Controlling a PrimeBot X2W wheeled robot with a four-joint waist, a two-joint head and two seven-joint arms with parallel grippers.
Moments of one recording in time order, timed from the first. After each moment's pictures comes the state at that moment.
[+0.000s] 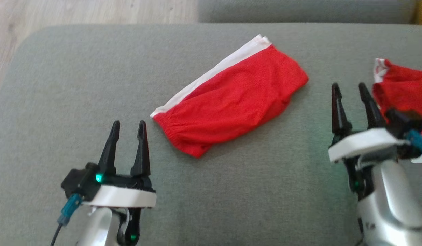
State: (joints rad) left arm -0.16 0.05 -0.20 0.23 -0.38 -0.12 -0.26; right arm -0.31 -0.05 -0.02 0.34 0.20 0.13 -0.10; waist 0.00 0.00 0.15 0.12
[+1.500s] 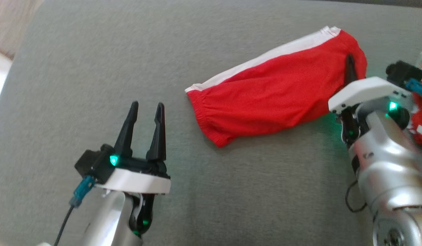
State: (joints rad) left arm -0.27 0.04 -0.29 0.25 -0.42 -0.13 -0.26; right arm -0.88 -0.07 -0.11 1.22 0.32 0.13 -0.24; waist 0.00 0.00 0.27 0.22
